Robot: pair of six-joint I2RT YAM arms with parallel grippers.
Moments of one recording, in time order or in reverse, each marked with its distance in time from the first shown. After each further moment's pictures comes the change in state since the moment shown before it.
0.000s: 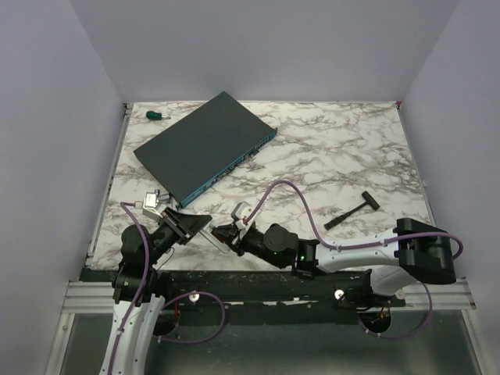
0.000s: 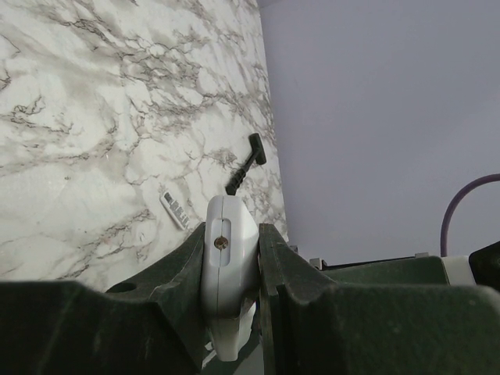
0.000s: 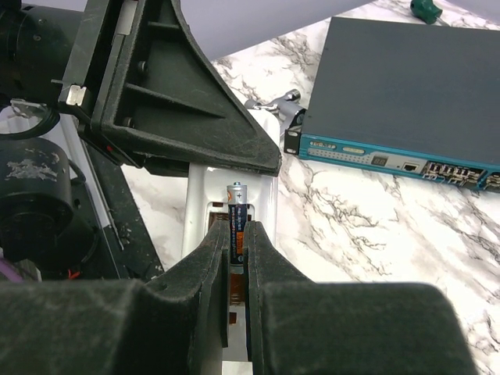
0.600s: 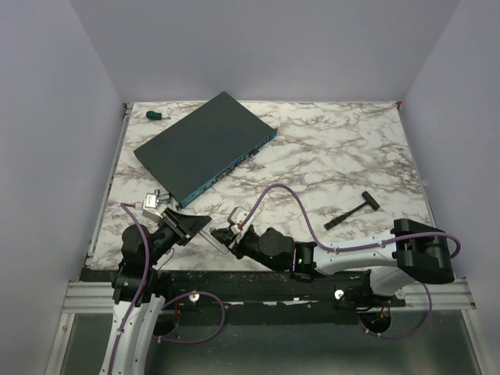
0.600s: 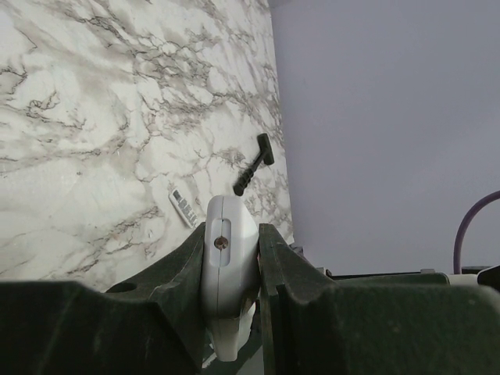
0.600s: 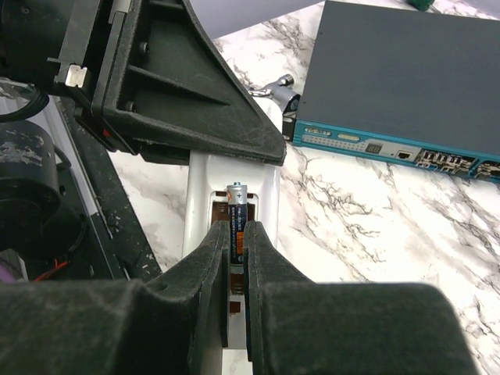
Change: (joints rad) left arm 0.000 -0.001 0.003 -0.033 -0.012 0.011; right arm 0.034 0.018 0.018 -0.046 0.059 -0.018
